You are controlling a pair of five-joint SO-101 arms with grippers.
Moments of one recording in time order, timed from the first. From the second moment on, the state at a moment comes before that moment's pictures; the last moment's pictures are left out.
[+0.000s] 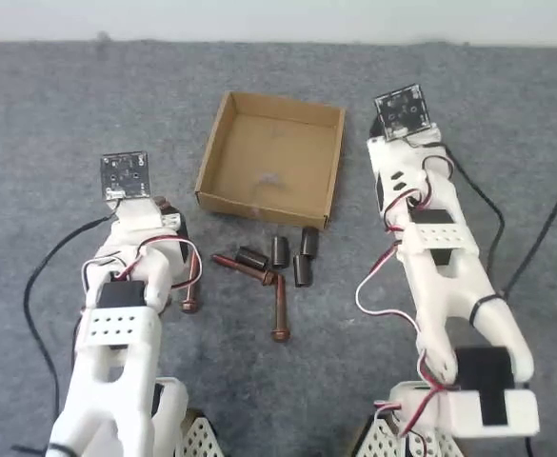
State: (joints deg) left arm -9.1 -44.4 72.1 27.4 8.1; right arm -5.5 -4.8 41.8 -15.1 18.9
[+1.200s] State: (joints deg) left arm -9.1 -43.2 72.1 24.5 8.1; right arm -25.7 -9.5 64.2 -31.0 -10.9
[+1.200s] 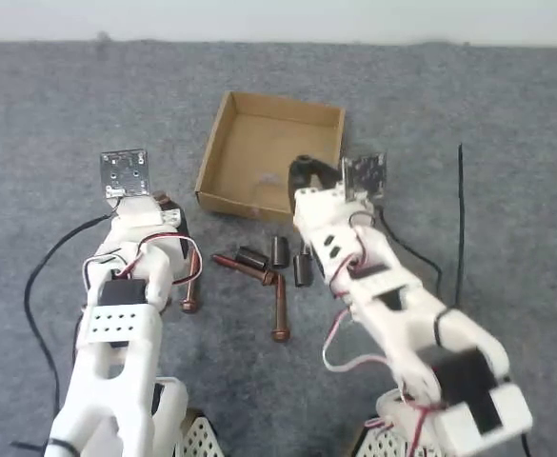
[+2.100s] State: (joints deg) left arm -9.1 -43.2 72.1 24.5 8.1; right arm -33.7 -19.3 94.3 -66.1 0.2
